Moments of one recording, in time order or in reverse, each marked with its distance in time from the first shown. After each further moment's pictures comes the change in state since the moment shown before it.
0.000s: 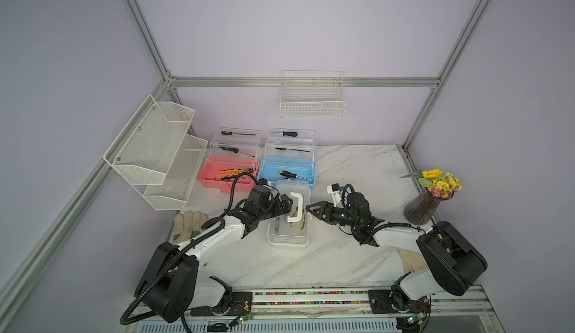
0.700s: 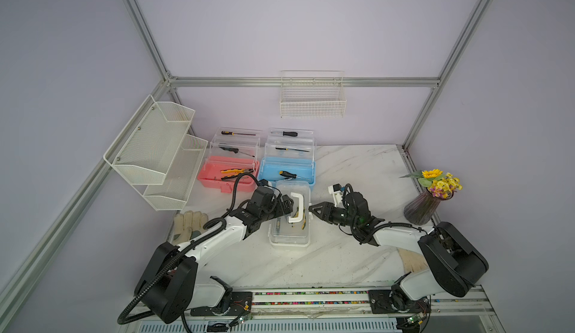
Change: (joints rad) left arm -0.053 -0.003 0.013 -0.029 -0.072 -0.054; right arm 0.003 -0.019 0.018 -0.100 0.082 -0.028
